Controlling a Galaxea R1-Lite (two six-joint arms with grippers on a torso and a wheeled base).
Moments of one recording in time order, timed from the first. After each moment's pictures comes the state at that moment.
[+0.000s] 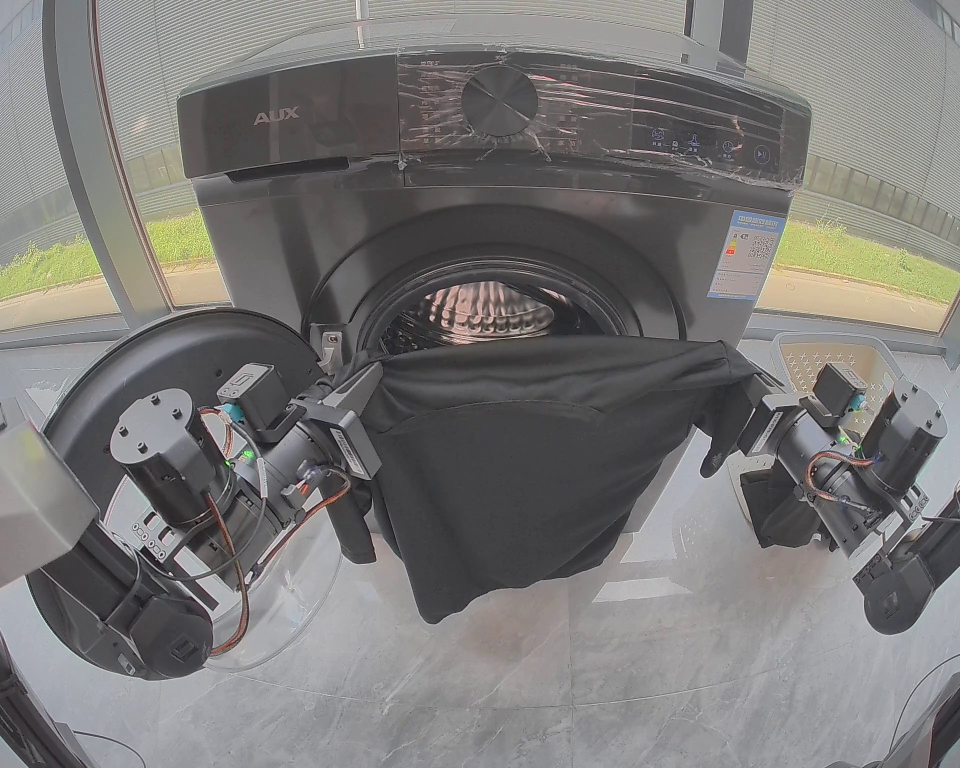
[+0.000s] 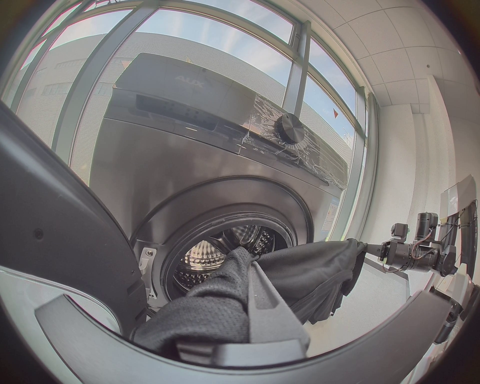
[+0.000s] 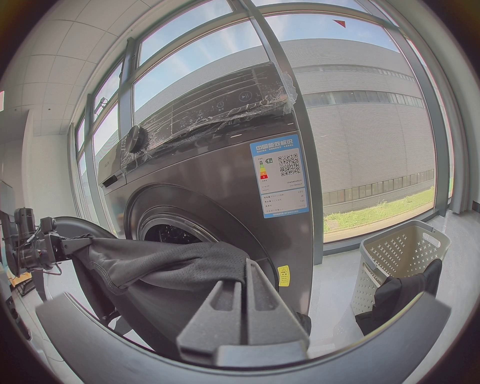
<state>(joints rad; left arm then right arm) -0.51 1.87 -0.54 -1.55 0.04 -0.13 0.37 1.79 -0.44 -1.54 -0.13 0.11</state>
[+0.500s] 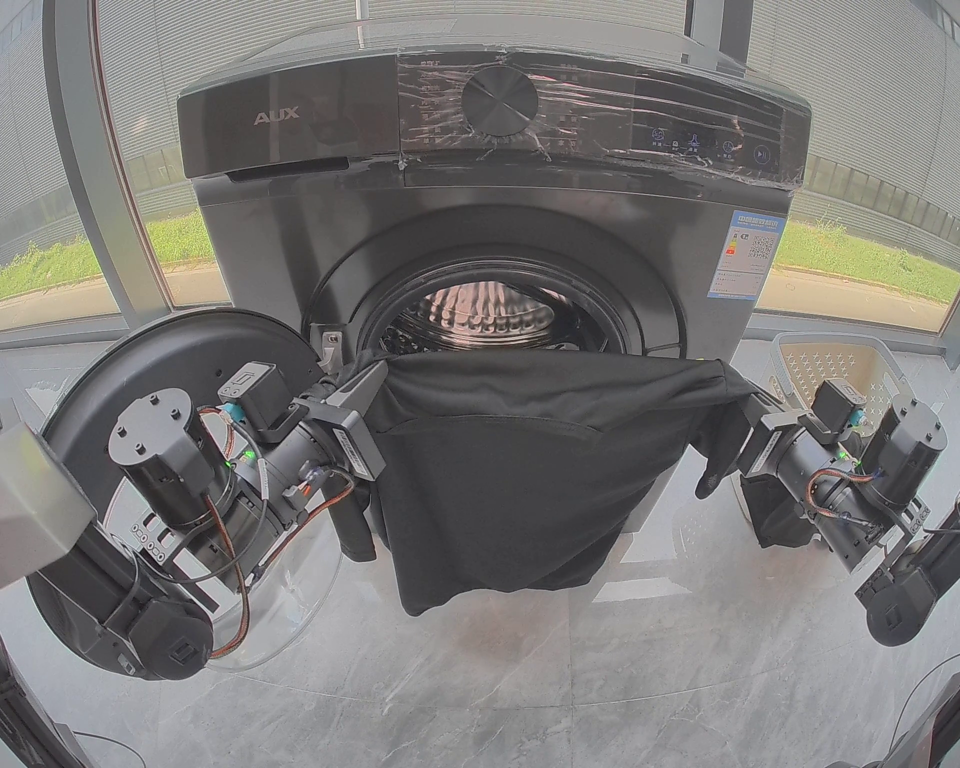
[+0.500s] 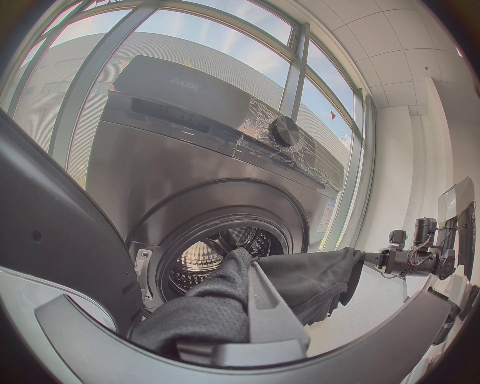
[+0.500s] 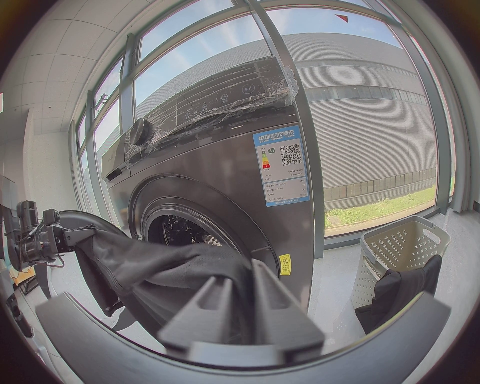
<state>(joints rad) -0.52 1.86 -0.54 -1.55 0.03 -0.14 0.39 1.78 -0.39 -1.54 -0.12 0.11</state>
